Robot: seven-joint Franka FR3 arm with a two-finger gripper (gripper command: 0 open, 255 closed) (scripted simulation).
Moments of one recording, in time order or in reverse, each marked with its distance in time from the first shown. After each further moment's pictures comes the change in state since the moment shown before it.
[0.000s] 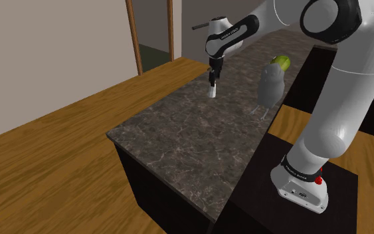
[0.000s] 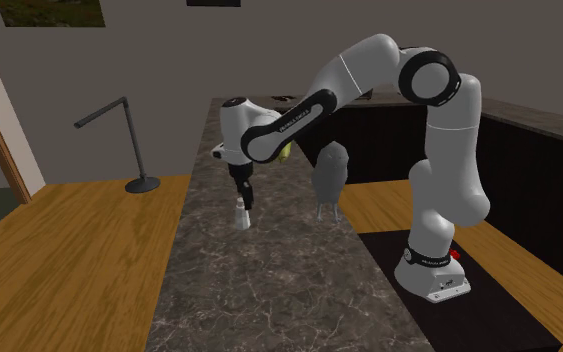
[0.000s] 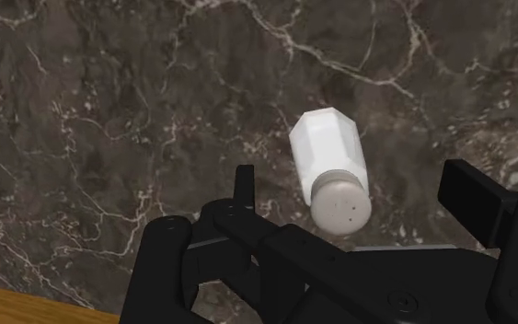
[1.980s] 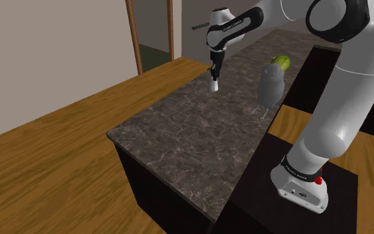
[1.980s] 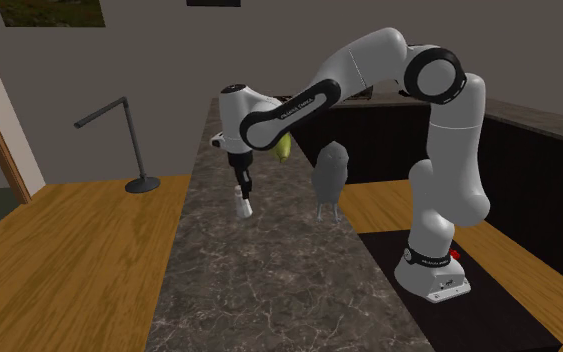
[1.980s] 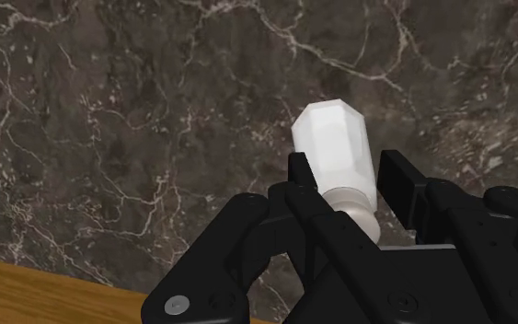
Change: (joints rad) arm 0.001 -0.038 -0.002 0.045 -0.005 -0.080 -0.008
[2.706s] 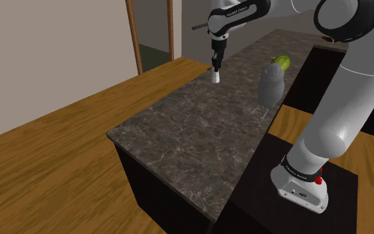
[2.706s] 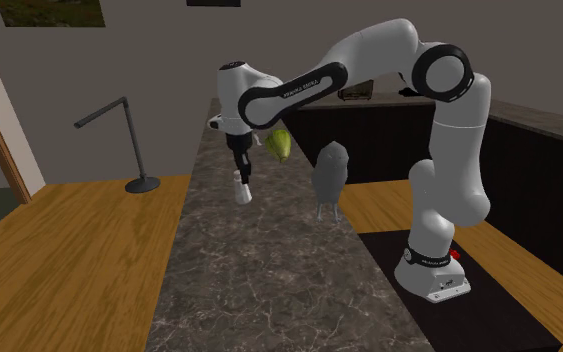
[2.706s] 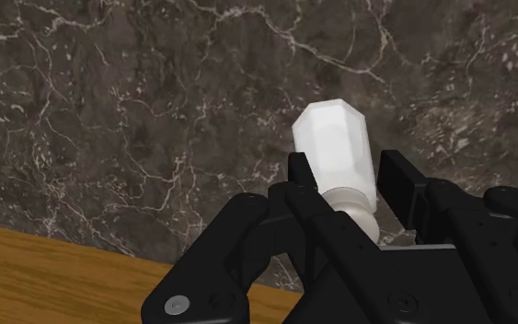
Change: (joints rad) arm 0.005 -0.048 0.001 0.087 -0.006 -0.134 -0.007
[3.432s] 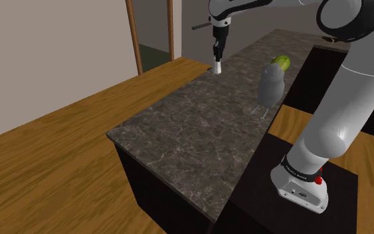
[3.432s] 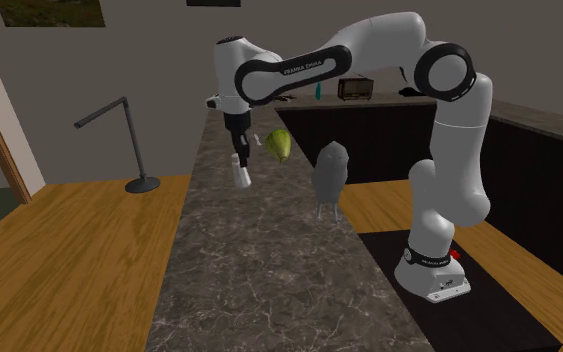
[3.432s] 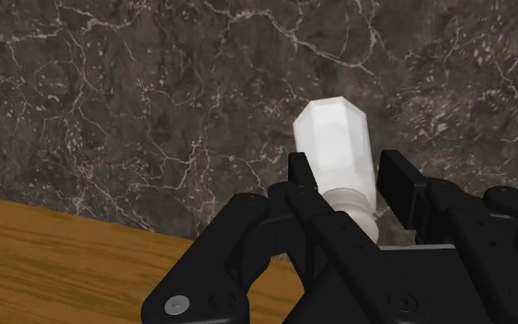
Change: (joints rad) arm 0.001 -0.015 0.000 0.130 0.002 -0.144 -0.017
